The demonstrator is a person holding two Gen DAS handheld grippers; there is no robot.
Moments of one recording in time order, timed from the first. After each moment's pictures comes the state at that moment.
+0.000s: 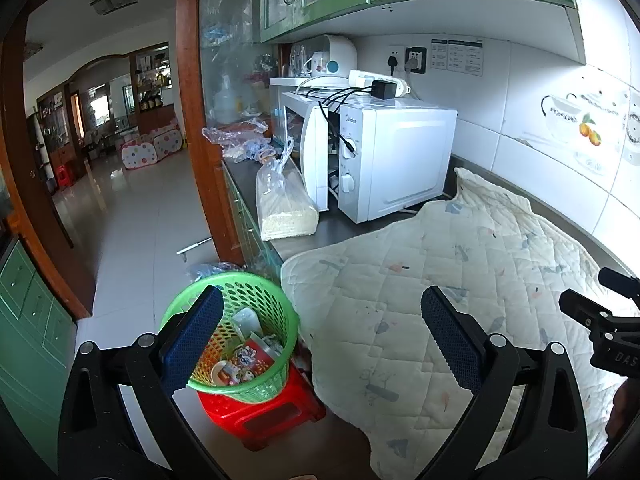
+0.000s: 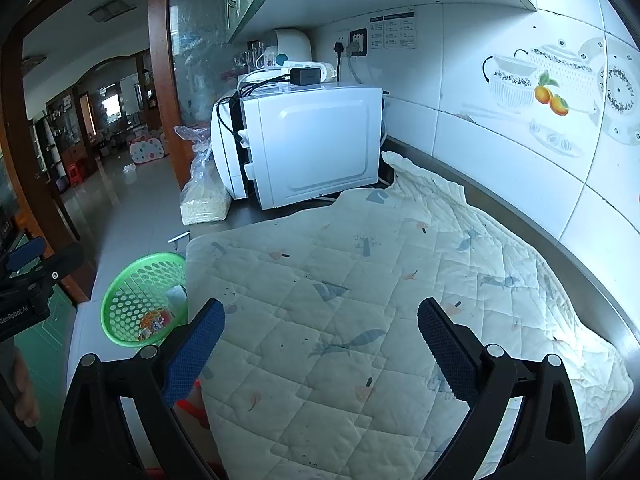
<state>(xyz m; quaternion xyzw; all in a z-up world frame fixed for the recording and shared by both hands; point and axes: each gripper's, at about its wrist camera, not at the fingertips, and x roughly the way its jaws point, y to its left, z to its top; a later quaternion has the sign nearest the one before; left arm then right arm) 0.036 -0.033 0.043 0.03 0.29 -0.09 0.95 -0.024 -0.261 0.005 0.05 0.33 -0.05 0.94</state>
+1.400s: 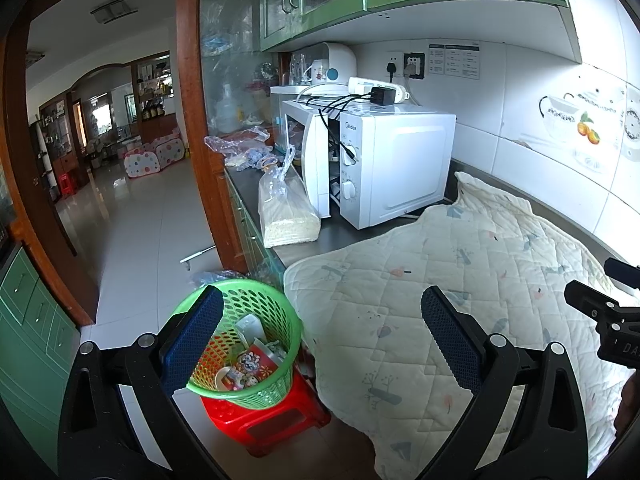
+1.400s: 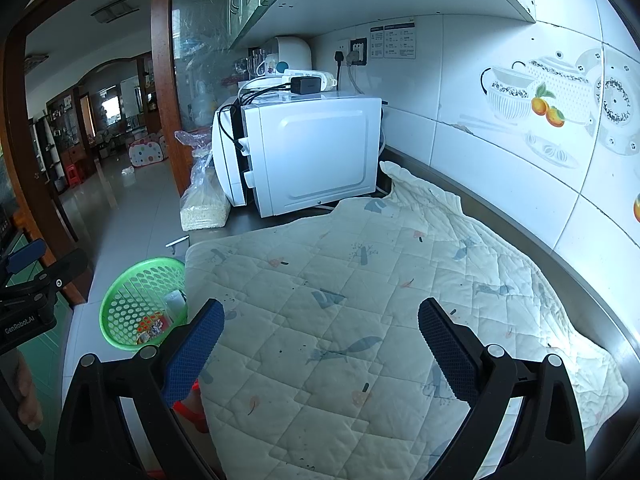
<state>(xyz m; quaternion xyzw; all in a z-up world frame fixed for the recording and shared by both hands) 0.032 -0.037 0.043 0.04 0.28 -0.09 0.96 -0.026 -0.261 0.014 0.04 0.32 -0.06 0.95</state>
